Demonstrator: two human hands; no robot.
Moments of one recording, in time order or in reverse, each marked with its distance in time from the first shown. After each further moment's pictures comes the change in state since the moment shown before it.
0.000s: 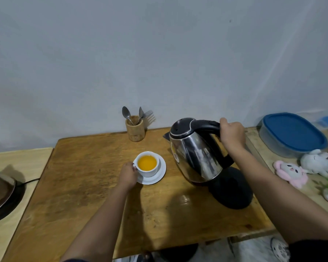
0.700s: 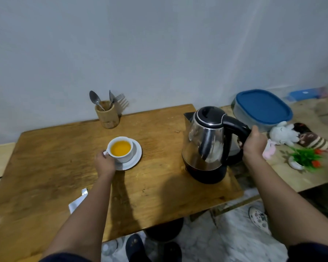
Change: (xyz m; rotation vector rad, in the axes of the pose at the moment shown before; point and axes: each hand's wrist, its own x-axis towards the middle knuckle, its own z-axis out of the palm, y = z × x) left_hand -0.013 0.011 0.029 -0.387 0.318 -0.190; right_hand -0.012 0.117 -0.083 0.478 0.290 0.348
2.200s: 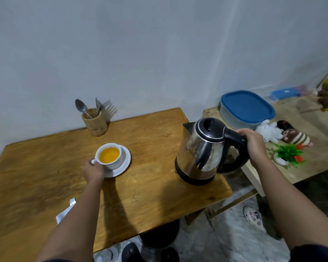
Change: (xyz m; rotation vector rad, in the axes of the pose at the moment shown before) left_hand -0.006 0.007 0.003 -0.038 0.014 -0.144; right_hand 0.034 0.005 -0.048 -0.176 -0.310 -0.100
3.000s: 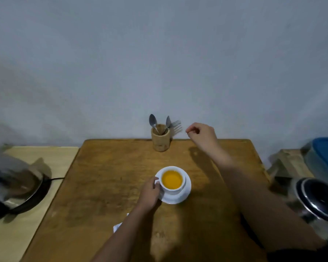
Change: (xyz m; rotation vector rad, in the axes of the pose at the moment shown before) left_hand 0.025 -0.009 -0.034 0.113 -0.396 0.318; right_hand -0.037 -0.128 0.323 -0.301 -0.591 -0.487
